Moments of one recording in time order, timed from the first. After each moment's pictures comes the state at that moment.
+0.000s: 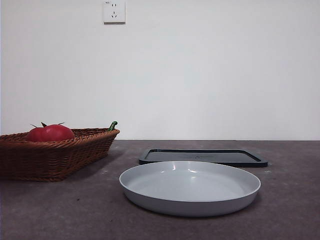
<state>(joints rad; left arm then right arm) -0.08 0.71 0.99 -1.01 0.50 -0.03 0.27 0.79 1.07 -1.02 -0.45 -0.03</state>
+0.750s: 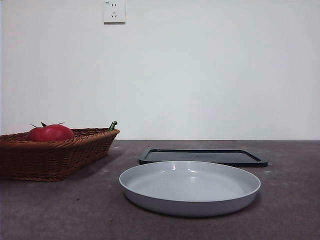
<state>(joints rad) -0.08 0.81 0.99 -0.92 0.41 -0.02 0.27 0.79 1.07 -1.01 -0.45 -0.03</state>
